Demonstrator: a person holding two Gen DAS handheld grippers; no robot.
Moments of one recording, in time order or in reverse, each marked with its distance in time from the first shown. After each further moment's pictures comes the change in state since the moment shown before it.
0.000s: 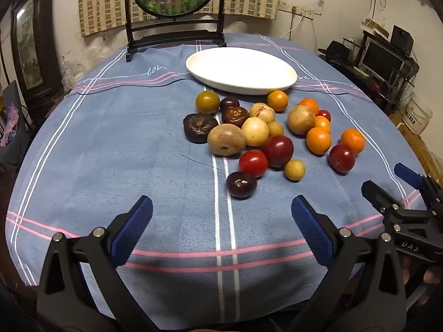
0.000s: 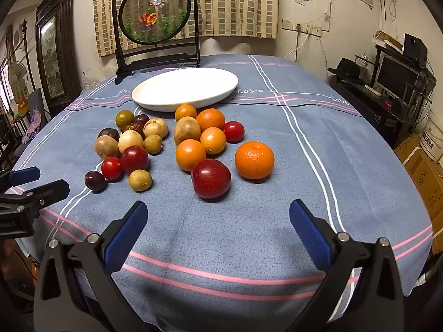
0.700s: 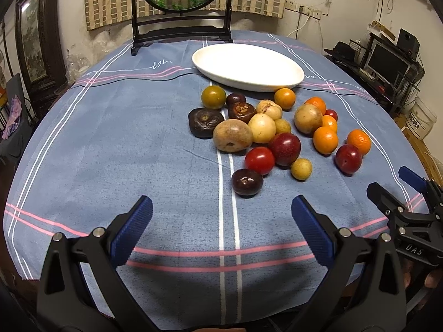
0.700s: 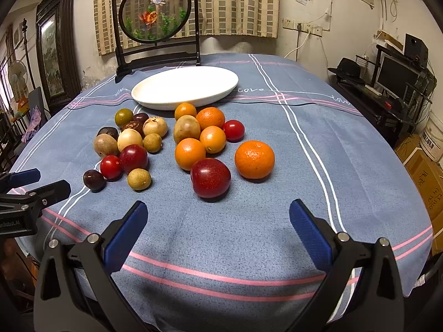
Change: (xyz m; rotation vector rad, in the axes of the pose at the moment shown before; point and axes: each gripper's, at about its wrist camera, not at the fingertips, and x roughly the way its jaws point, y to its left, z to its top) left arm 0.006 0.005 -0.002 -0.038 0.013 0.008; right arm 0.002 0.000 0.000 -0.002 0.006 -0.001
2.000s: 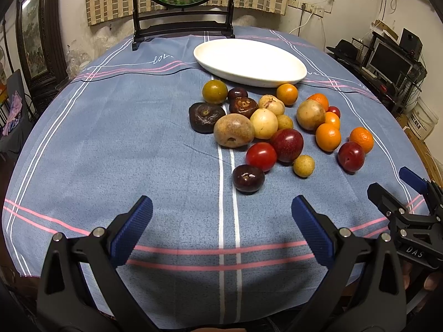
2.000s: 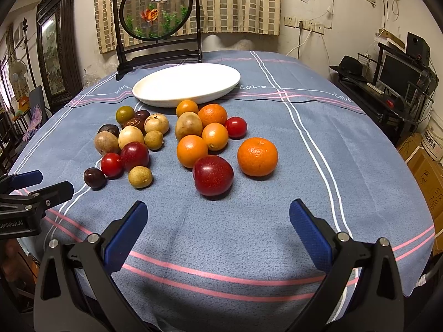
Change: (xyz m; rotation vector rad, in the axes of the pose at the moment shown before) left arm 0.003 0.000 -0.002 -0.006 0.015 0.004; right arm 0.007 0.004 -0.002 -0.002 0.007 0.007
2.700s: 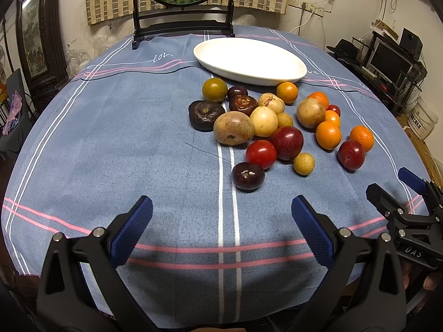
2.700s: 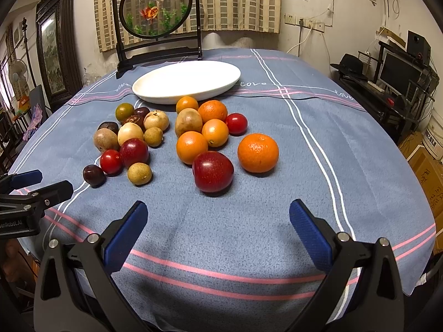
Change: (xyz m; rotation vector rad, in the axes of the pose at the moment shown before) left arm 0.001 0.000 -0.003 0.000 0.001 0.003; right arm 0.002 0.000 -0.005 0.001 0.006 0.001
